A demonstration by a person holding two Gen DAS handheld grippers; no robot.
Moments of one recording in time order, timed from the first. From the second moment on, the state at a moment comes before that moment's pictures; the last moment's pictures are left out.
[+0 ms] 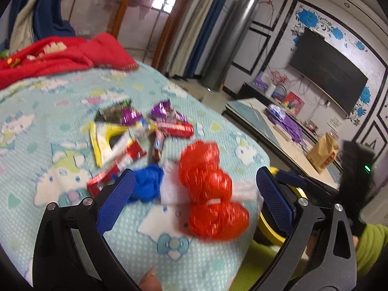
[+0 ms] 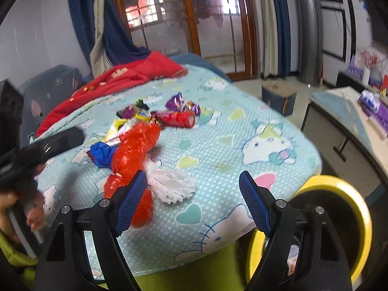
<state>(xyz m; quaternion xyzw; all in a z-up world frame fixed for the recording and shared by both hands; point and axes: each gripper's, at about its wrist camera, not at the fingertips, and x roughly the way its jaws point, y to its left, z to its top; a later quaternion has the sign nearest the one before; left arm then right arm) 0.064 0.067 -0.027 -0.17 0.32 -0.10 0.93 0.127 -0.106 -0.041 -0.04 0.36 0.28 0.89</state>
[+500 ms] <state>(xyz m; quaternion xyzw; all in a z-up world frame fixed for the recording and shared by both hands) 0.057 0.032 -0.071 -0.19 0.38 -0.17 0.89 0.134 -0.101 -0.069 0.00 0.41 0.32 0.85</state>
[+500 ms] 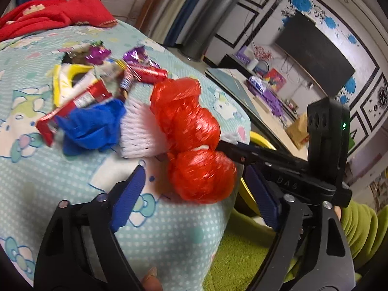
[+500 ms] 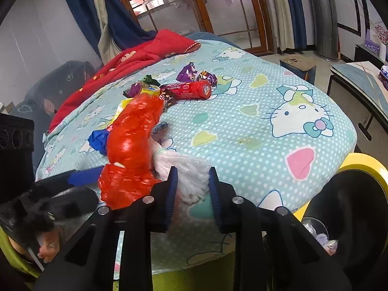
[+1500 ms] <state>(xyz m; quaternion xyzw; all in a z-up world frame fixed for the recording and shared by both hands) 0.052 0.037 -0.044 -0.19 0.33 -0.20 0.90 0.150 -0.167 -0.038 0.04 0.36 0.21 0.91</state>
